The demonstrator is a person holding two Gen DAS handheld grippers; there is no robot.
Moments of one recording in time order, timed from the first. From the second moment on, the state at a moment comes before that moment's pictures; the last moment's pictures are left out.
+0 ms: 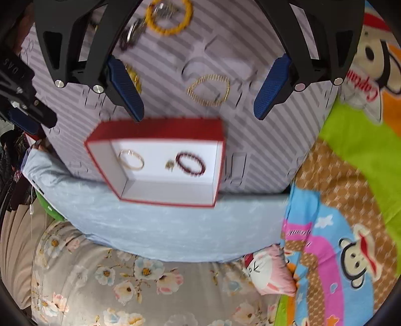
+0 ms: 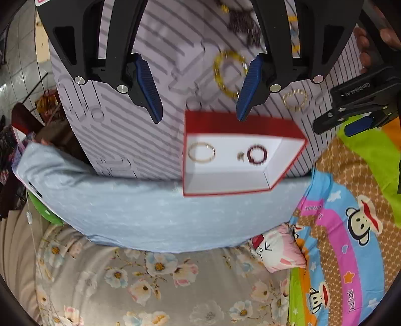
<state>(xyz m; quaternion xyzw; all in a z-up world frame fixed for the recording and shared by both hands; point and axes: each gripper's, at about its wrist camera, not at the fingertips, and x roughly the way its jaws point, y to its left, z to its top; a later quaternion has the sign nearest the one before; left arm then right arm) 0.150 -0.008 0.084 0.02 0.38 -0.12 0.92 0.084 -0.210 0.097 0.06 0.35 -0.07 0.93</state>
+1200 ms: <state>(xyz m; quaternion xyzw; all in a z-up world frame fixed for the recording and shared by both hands) 0.082 0.004 -0.006 0.02 0.45 -0.10 0.89 0.007 -0.185 0.004 0.08 0.45 -0.06 0.89</state>
